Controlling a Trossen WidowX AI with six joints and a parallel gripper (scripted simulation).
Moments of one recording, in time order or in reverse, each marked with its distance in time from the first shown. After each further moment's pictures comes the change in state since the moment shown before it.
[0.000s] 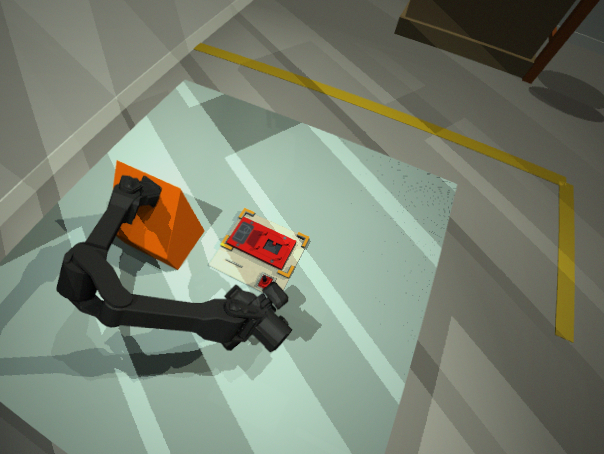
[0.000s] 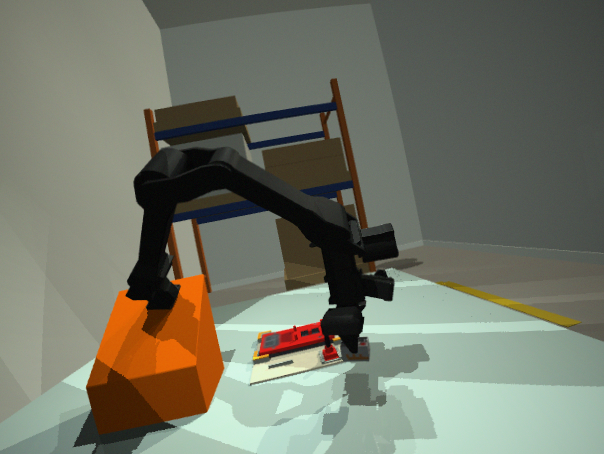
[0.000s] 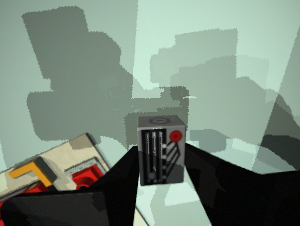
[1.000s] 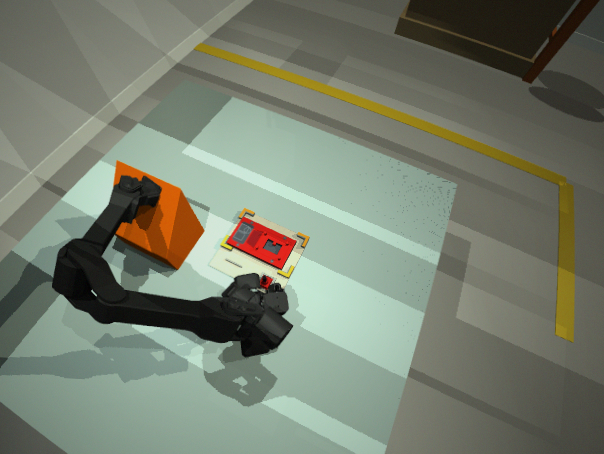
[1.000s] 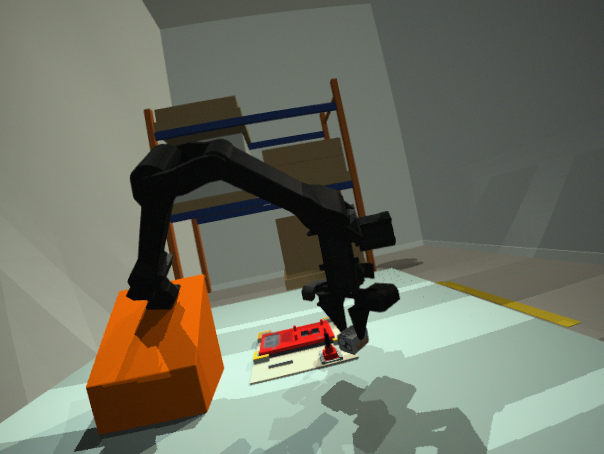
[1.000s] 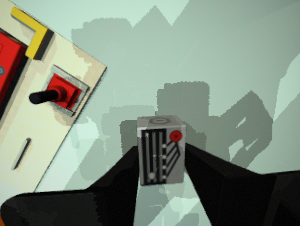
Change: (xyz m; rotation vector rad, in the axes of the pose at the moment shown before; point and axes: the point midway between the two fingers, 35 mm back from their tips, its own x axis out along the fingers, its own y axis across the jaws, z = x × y) arm -0.021 0.000 -0.001 -1.042 0.000 0.000
